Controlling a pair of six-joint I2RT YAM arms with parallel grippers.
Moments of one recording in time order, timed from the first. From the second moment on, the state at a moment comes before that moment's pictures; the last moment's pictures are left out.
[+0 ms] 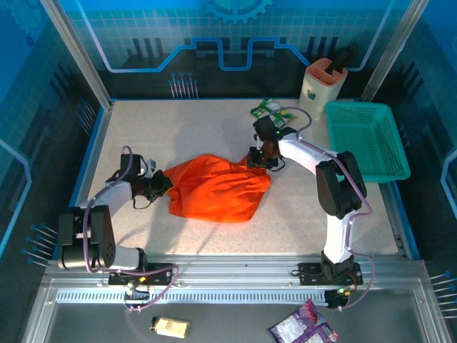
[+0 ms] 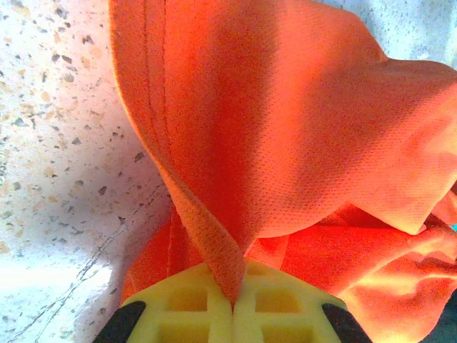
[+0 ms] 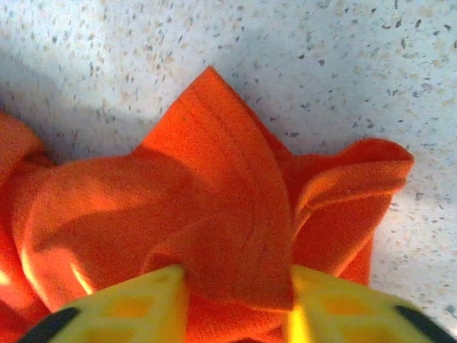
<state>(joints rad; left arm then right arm) 0.13 1.38 0.64 -0.33 0.58 -0.59 0.45 1.97 1.47 -0.72 -0.15 0.48</state>
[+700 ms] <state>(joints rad) 0.28 1.39 1.58 -0.56 0.66 -0.62 0.14 1.92 2.56 -1.01 -0.11 0.36</state>
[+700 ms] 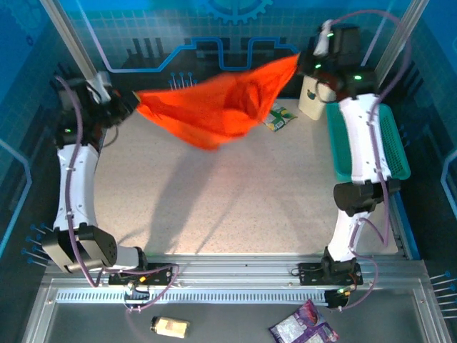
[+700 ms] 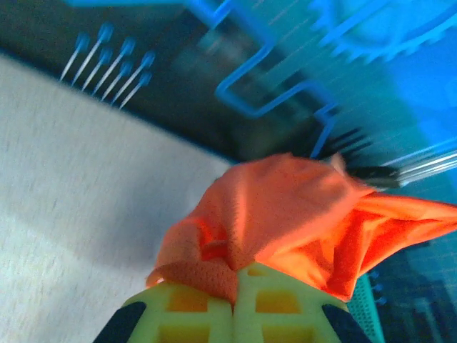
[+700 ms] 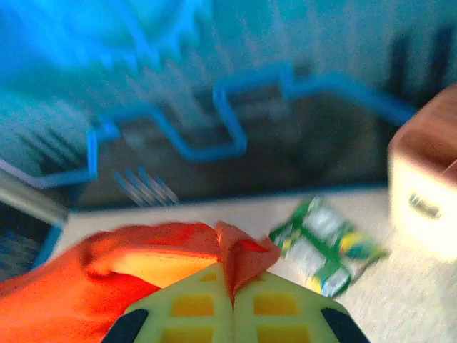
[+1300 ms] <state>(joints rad) 0.54 1.31 1.16 -0.53 0.81 -0.68 -0.24 1.34 1.50 -0.93 -0.22 0.39</state>
